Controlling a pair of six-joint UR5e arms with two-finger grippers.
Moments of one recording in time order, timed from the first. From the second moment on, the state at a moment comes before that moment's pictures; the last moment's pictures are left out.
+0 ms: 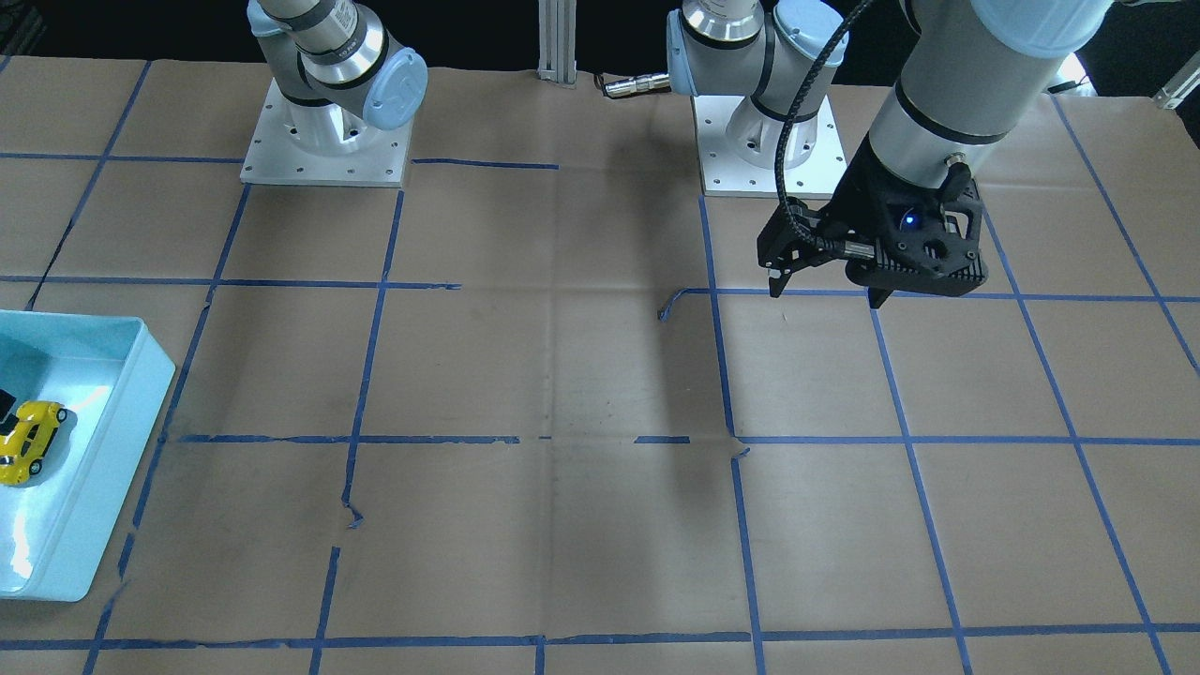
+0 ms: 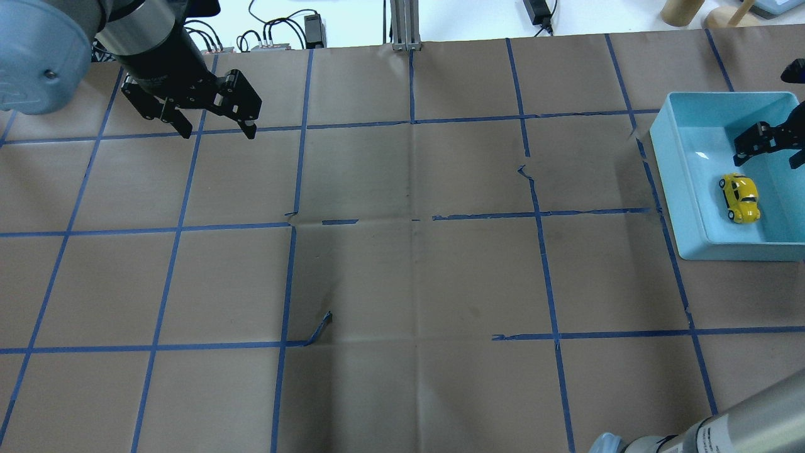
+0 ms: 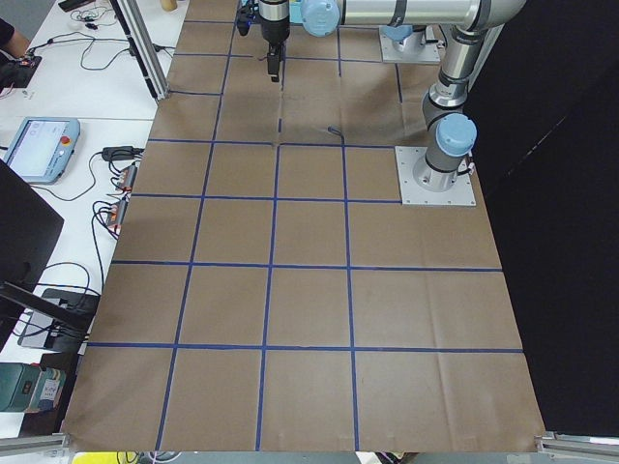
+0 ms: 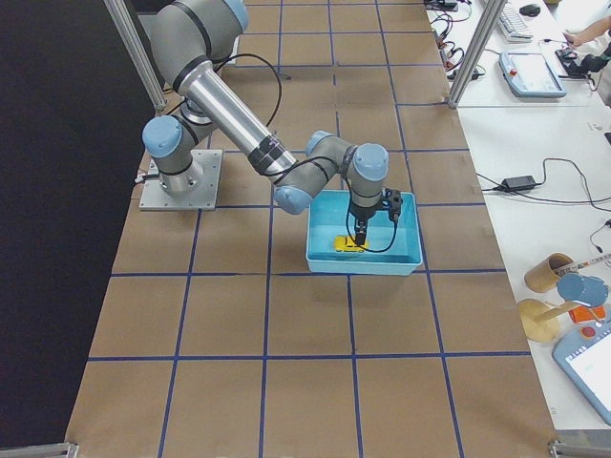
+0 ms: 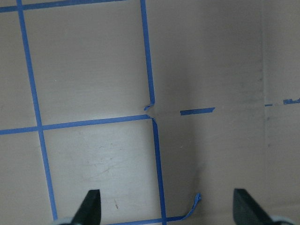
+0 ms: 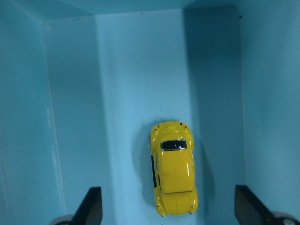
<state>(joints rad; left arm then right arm) -1.54 -1.66 -1.50 -1.54 1.54 0.12 0.96 -1.21 1.68 -2.13 -1.56 -0.48</state>
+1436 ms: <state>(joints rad) -1.54 -1.66 -1.49 -1.54 1.54 0.12 1.56 -1.51 1.46 -1.54 -1.56 -0.09</state>
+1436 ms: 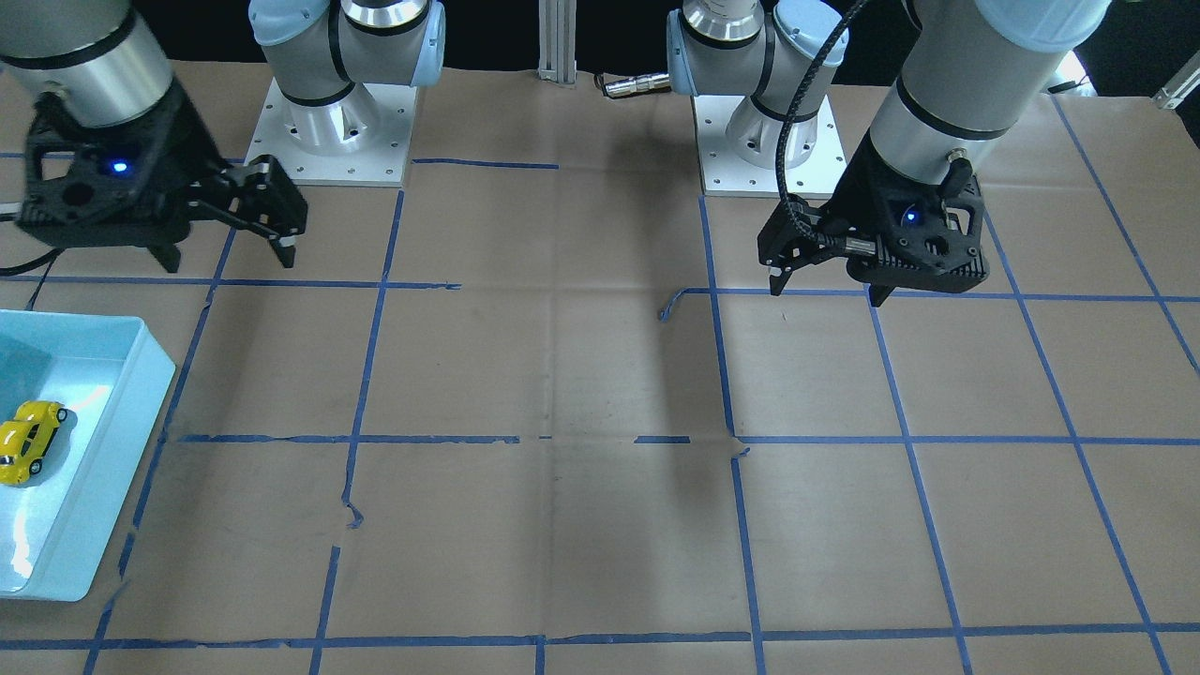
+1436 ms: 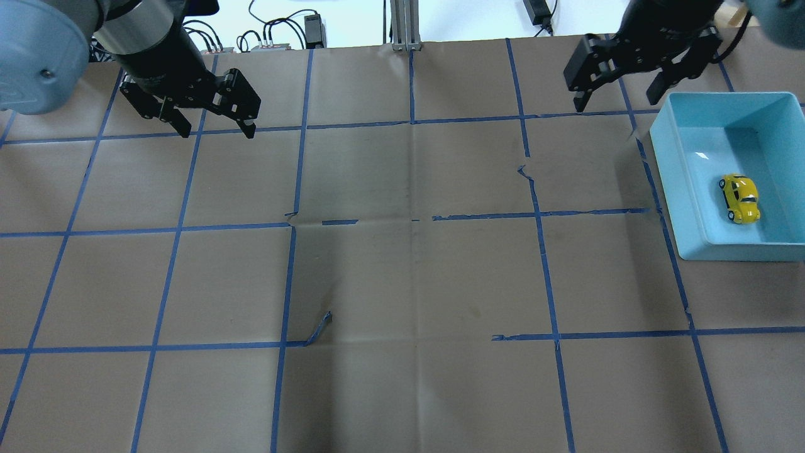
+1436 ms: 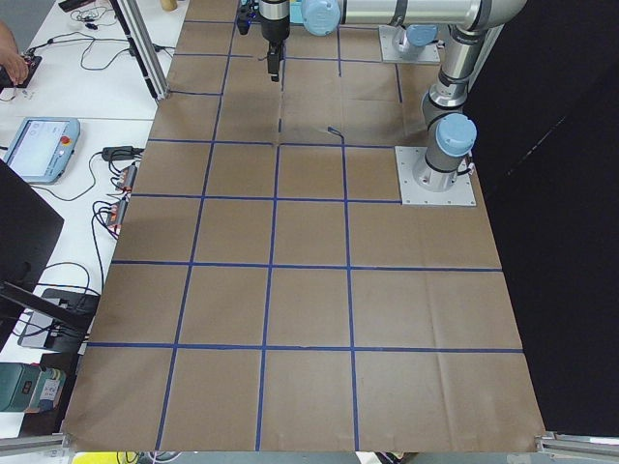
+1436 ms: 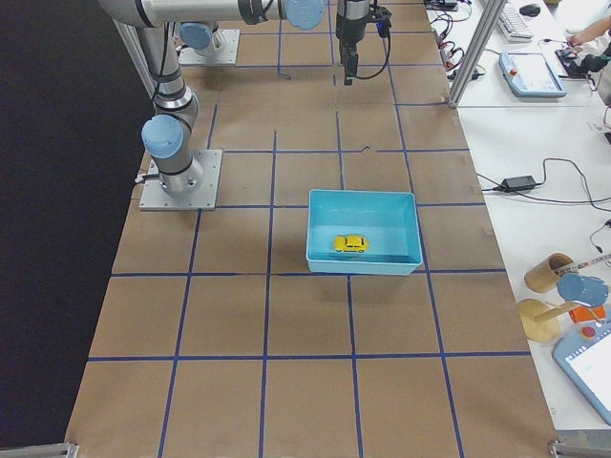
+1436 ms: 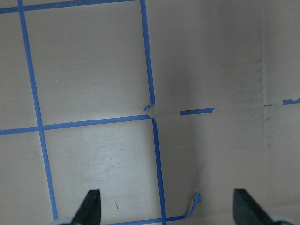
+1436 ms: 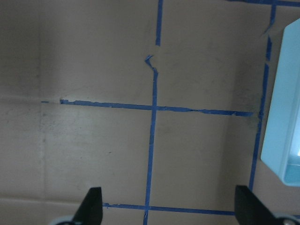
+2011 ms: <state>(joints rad) -1.54 -1.67 -1.49 -1.54 1.53 0.12 1.59 -1.57 1.54 -1.54 -1.57 -0.08</state>
